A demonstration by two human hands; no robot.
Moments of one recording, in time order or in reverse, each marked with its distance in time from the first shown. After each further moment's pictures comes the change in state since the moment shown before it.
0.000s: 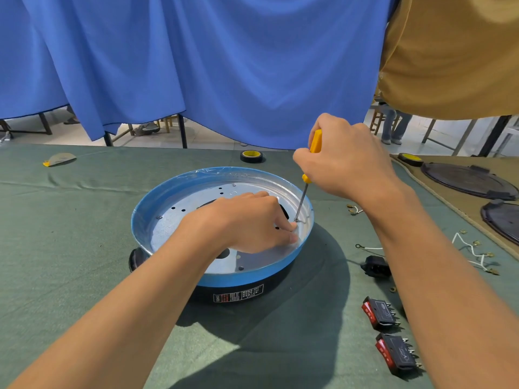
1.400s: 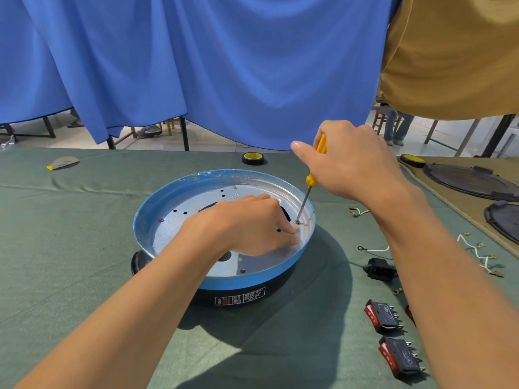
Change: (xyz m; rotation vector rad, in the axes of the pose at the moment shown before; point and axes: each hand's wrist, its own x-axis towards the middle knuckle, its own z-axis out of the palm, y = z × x) left_hand -0.001 0.000 0.000 0.005 -0.014 -0.005; right_hand -0.002 0.000 -0.005 -0.017 -0.039 0.006
